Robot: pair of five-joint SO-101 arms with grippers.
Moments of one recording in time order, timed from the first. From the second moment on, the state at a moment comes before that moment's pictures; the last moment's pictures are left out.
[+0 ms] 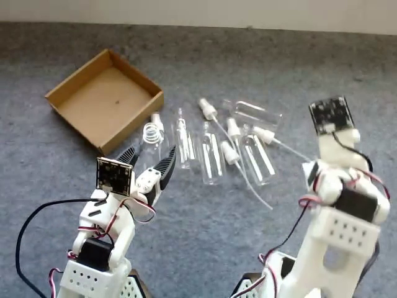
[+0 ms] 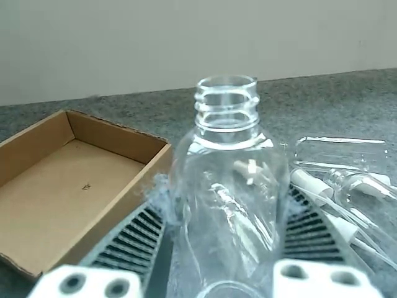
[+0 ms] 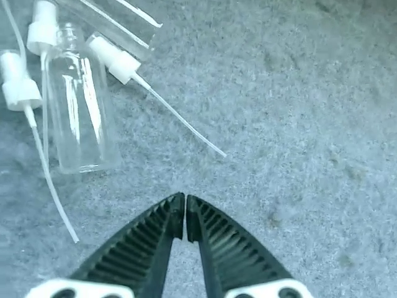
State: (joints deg) left arm 11.8 -103.7 95.9 27.6 7.5; right arm 18.6 -48.1 34.9 71.8 37.6
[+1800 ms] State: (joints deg) left arm 11.7 -103.7 95.9 31.0 7.5; right arm -0.7 36.4 -22.9 79.6 56.5
